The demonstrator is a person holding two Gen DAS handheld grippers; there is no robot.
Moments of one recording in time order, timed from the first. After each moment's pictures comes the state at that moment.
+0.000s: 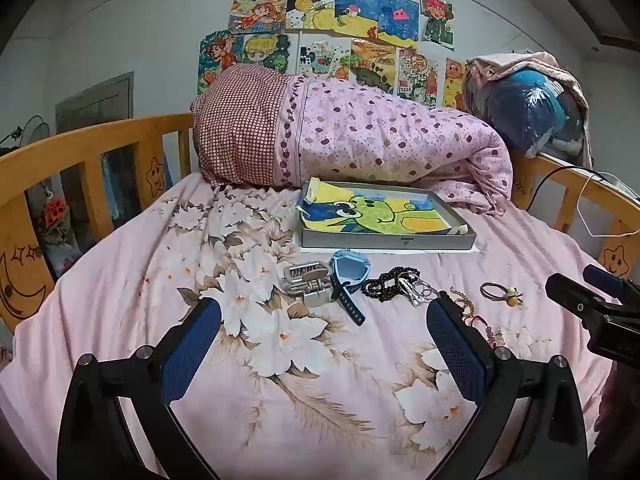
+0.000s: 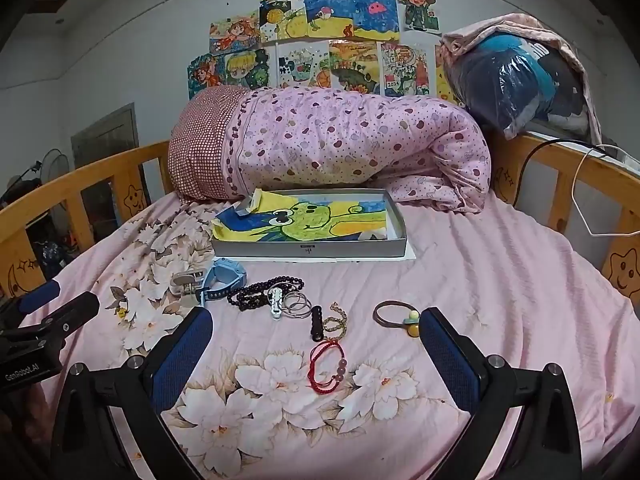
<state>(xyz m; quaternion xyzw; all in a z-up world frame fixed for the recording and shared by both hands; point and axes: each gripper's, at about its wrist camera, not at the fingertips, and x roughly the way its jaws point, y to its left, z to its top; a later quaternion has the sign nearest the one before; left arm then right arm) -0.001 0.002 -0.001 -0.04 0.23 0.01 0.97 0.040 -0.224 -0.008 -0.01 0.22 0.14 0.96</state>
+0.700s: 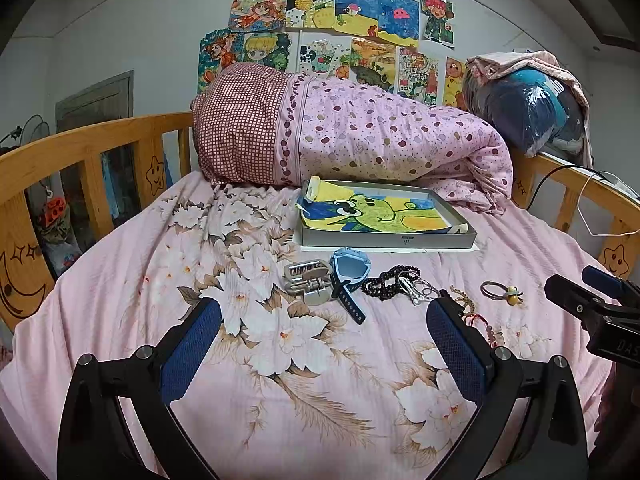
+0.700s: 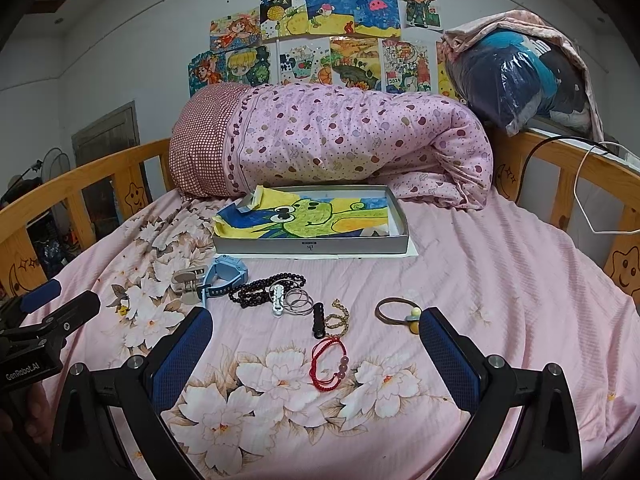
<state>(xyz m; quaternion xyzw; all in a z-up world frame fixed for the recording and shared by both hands) 0.000 0.003 -0.003 -0.04 0.23 0.01 0.97 0.041 -0.223 -0.009 -0.01 0.23 0.14 0.96</state>
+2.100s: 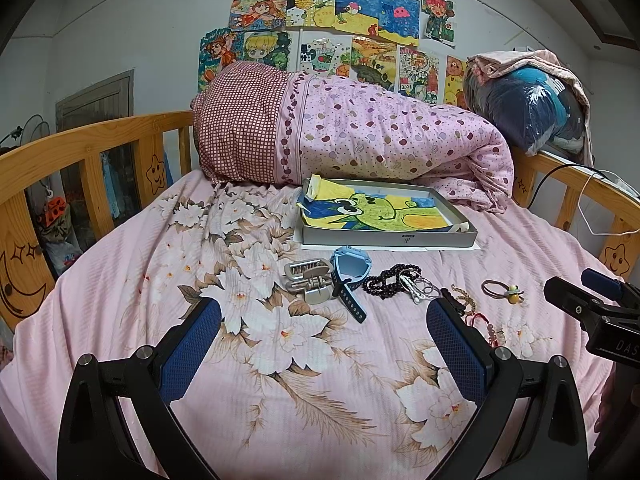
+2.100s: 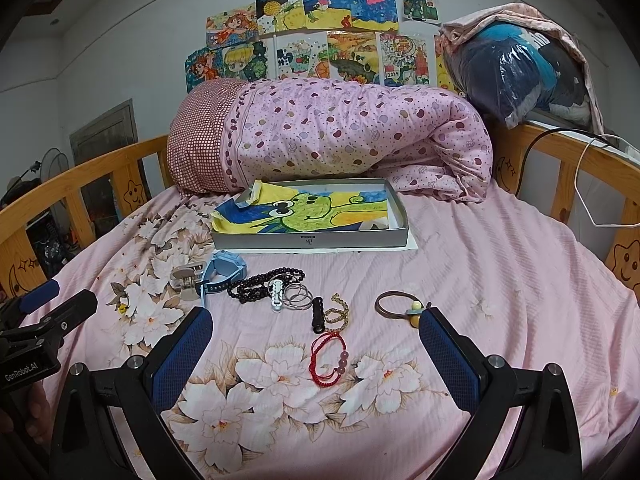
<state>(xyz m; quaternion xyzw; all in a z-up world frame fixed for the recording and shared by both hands) 0.001 0.000 -0.007 -0.04 0.24 0.01 0.97 0.042 -0.224 -0.012 0.00 0.24 0.14 0.96</state>
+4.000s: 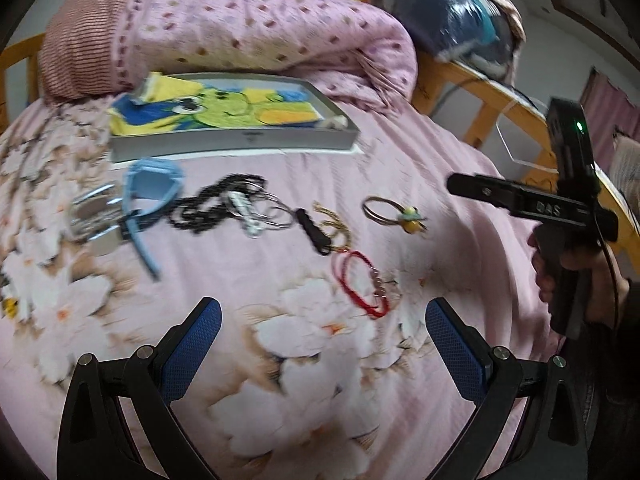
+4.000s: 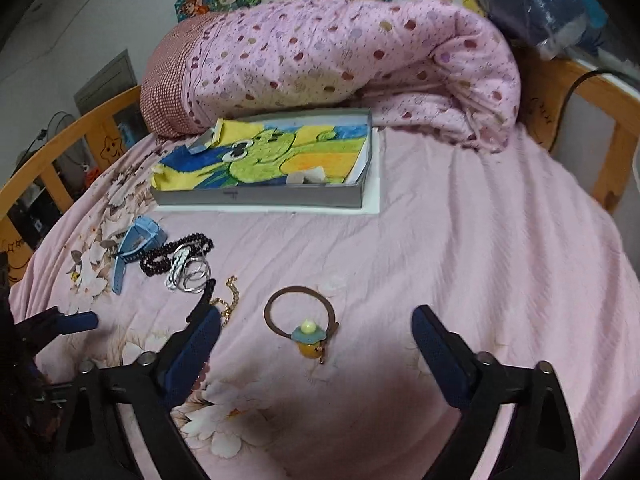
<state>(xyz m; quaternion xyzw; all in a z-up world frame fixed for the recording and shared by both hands) 0.096 -0.088 -0.061 -0.05 0.40 -0.22 0.89 0.187 -0.328 -0.047 -0.02 0.39 0.22 0.90</state>
